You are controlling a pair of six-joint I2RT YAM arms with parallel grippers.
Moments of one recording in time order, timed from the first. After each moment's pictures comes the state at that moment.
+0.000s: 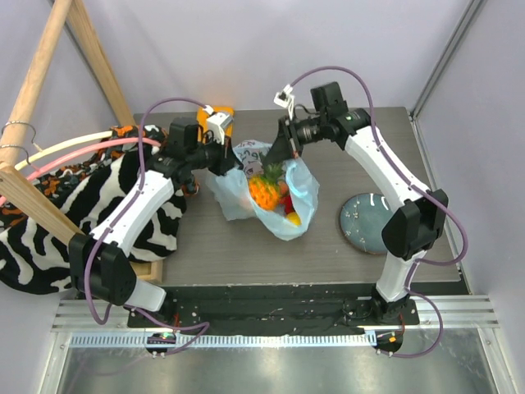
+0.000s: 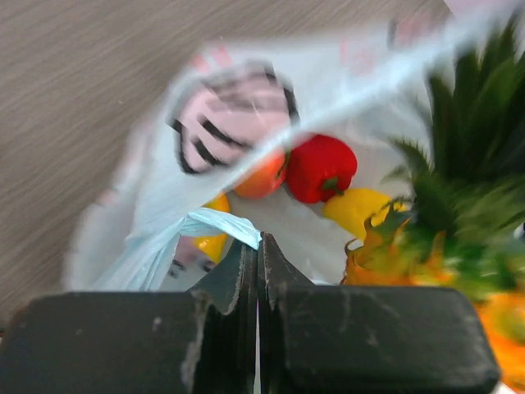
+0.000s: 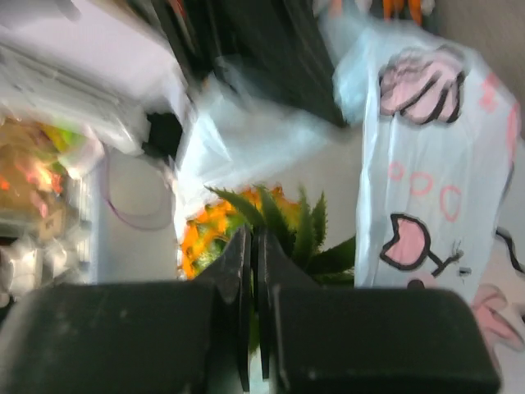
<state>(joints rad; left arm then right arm) -0.34 1.45 1.28 -0.37 0.55 -0.08 0.43 1.82 1.85 -0.88 -1.01 -0.14</state>
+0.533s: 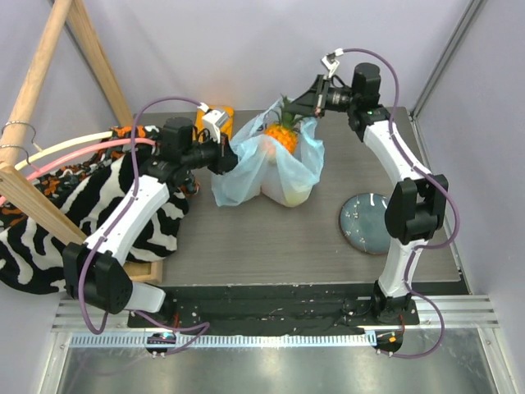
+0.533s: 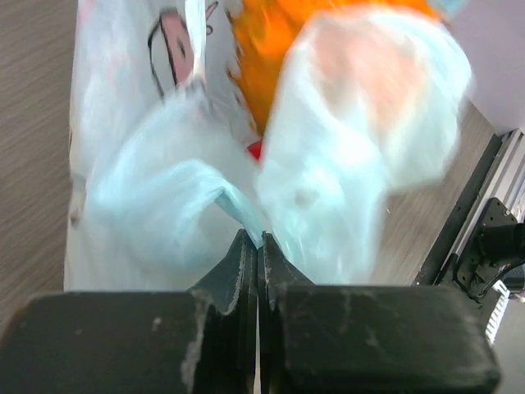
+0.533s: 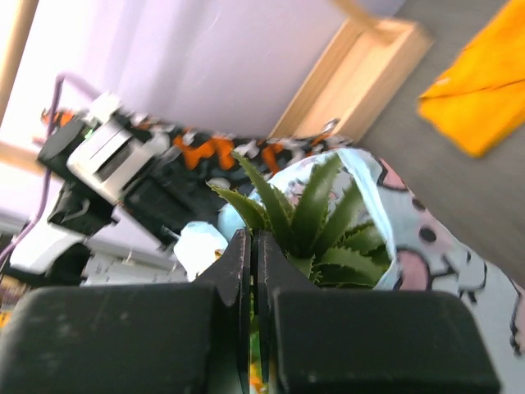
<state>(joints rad) -0.33 1.40 1.25 -0.30 0.60 -0.11 0.20 1.91 1.77 0.05 -1.09 0.80</state>
